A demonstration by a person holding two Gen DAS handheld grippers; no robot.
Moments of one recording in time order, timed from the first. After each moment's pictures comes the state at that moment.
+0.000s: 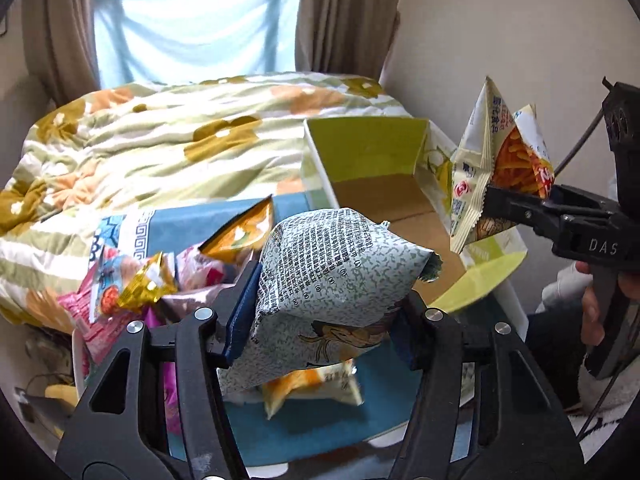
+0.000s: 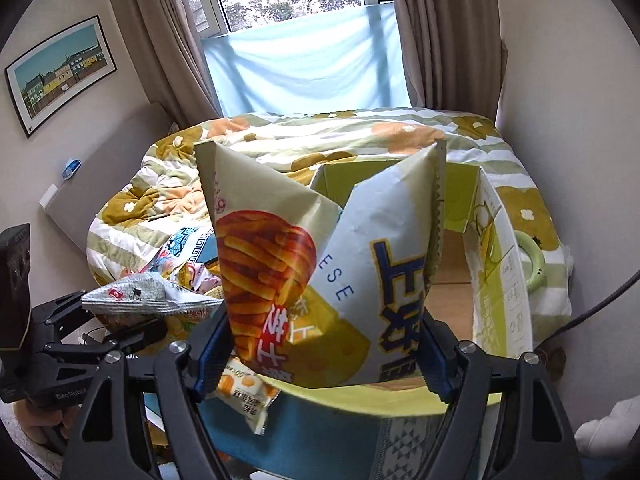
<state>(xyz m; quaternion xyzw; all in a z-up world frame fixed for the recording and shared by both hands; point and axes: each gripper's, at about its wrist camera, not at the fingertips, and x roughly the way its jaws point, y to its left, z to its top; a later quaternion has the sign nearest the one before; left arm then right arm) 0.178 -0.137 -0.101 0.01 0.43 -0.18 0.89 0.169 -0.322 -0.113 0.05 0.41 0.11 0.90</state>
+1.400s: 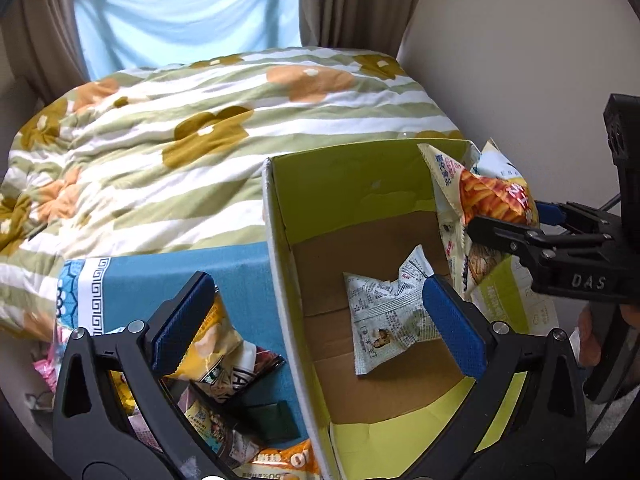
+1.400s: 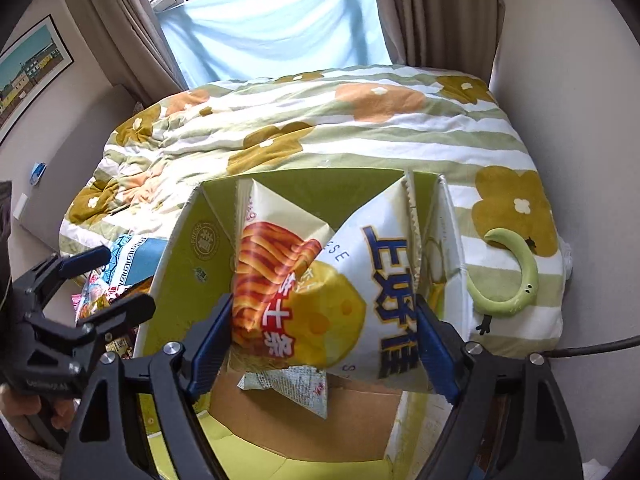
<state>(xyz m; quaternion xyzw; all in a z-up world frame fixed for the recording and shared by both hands) 0.329 -0.231 -0.140 0.03 0.49 -0.14 0.86 0.325 -0.416 -0.160 0.07 0.50 0.10 0.86</state>
